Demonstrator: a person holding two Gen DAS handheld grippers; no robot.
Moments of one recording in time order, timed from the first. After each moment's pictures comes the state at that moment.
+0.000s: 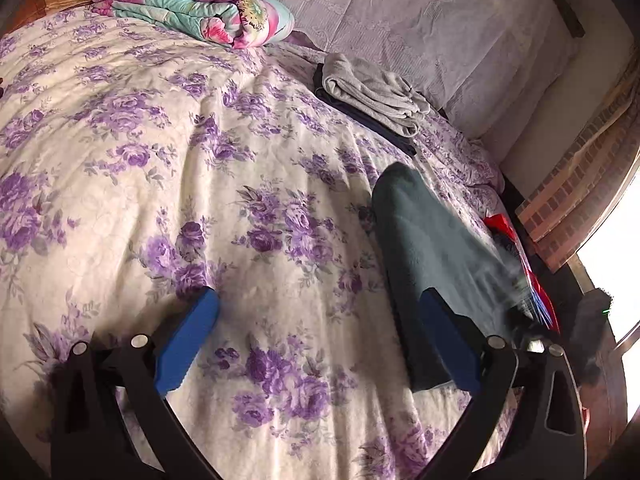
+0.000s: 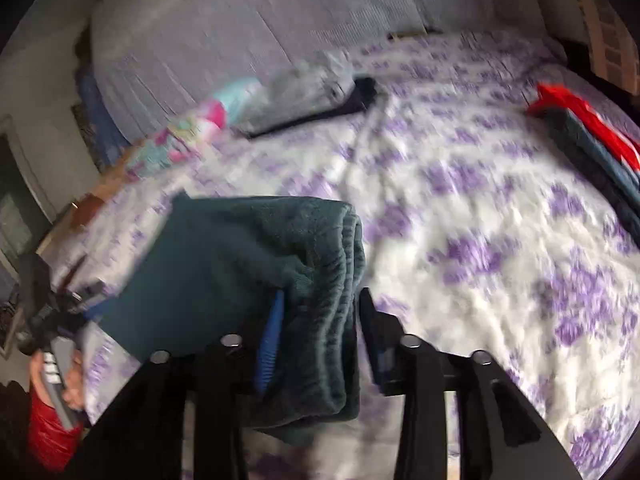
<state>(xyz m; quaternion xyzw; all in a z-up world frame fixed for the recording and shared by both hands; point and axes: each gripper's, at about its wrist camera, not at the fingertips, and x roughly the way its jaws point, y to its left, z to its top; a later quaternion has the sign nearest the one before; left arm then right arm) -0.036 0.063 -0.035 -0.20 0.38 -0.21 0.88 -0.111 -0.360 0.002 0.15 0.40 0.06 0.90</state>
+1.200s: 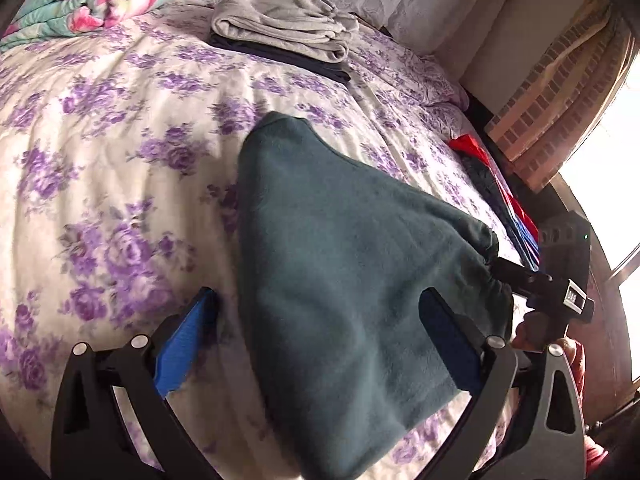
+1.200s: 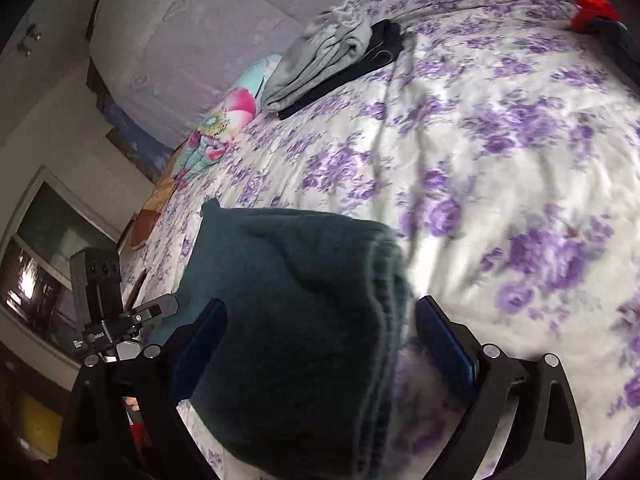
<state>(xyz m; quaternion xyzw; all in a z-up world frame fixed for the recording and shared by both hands) 0.012 -0.033 -0.022 -0.10 0.46 -0.31 0.83 -0.055 -0.354 -0.014 0.22 0.42 0.20 0.86</state>
